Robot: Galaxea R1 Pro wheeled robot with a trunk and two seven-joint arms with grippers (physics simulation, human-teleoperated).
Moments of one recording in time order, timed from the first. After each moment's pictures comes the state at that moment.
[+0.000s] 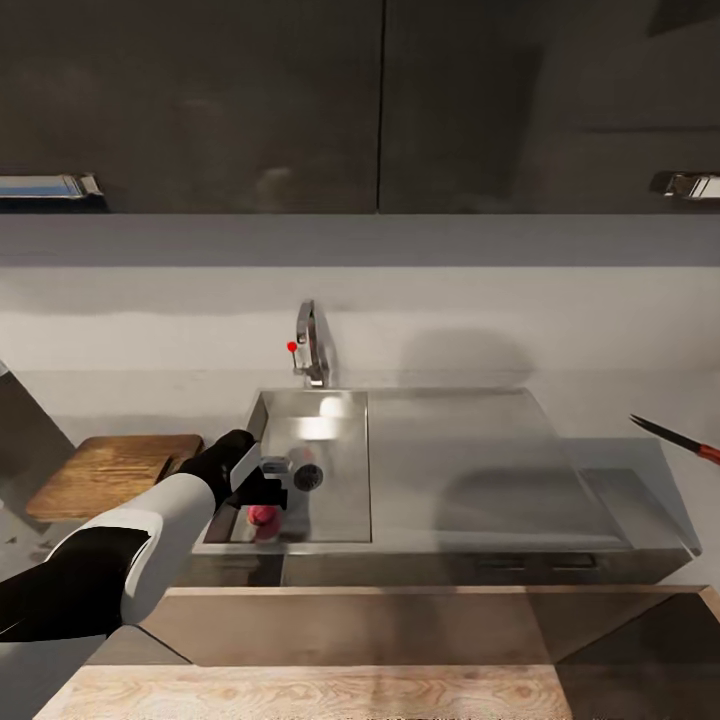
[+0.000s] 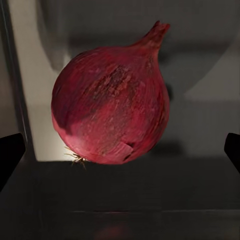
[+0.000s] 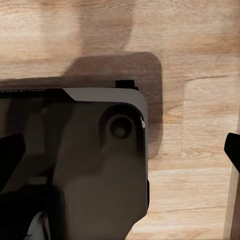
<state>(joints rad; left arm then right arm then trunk) -1.16 -0.04 -0.08 -0.20 0.12 0.96 0.08 -0.26 -0.02 -0.12 -0.02 0.07 -0.16 0.01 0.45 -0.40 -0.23</state>
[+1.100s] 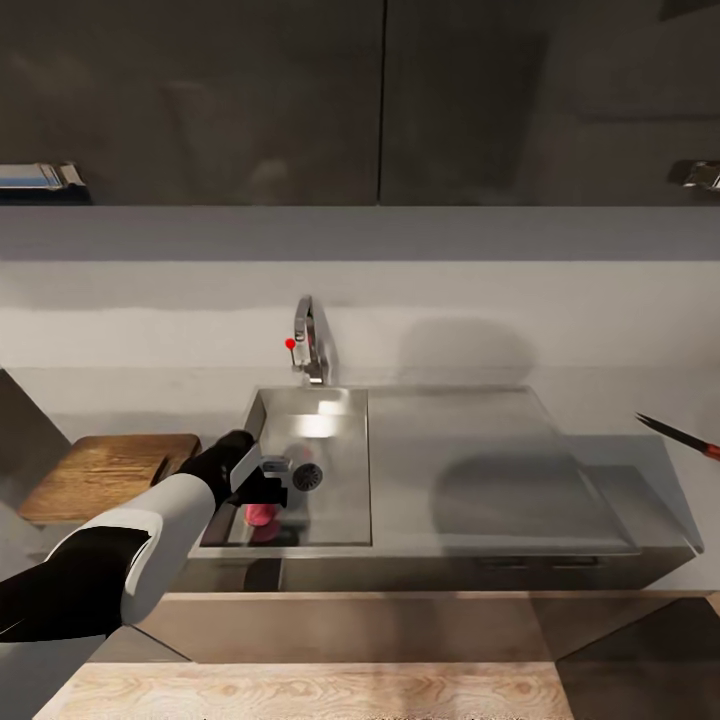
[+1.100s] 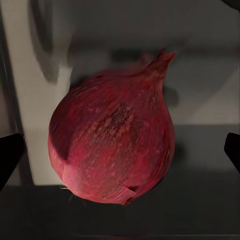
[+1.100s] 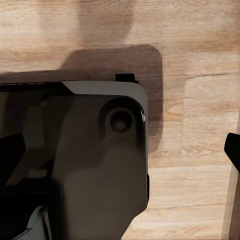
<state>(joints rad) -1.16 -0.04 -0.08 -0.19 0.12 0.93 0.08 -0.26 -0.01 -0.12 -0.02 0.07 -0.16 0.01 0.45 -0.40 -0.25</state>
